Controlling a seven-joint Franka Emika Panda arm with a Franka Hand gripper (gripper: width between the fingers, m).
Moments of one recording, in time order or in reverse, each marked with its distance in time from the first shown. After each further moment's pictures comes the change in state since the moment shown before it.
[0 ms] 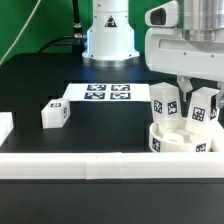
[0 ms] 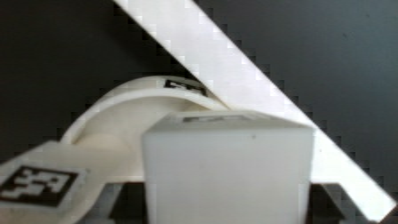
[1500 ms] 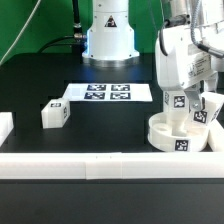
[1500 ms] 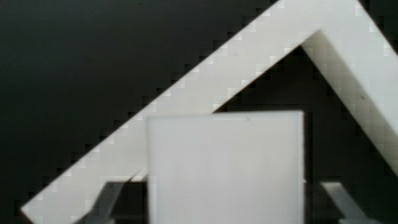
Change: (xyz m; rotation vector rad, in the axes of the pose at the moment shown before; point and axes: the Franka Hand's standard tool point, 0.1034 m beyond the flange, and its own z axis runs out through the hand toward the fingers) arm 0.003 -0.001 0.001 0.175 -0.081 1.235
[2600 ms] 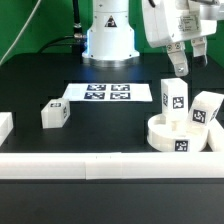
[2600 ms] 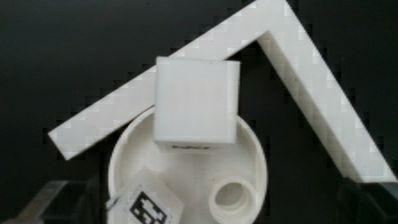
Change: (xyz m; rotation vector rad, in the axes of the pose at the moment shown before) arm 0.009 -0.009 -0.053 0.011 -0.048 -0.117
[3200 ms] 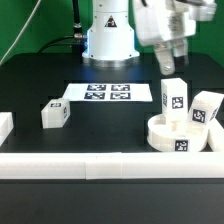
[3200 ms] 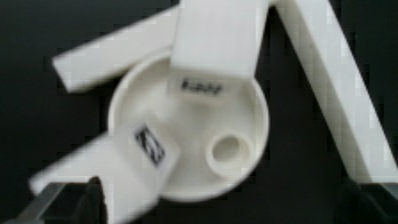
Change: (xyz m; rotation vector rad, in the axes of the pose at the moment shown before) arm 0.047 -0.004 -0.019 0.001 0.018 -0.205
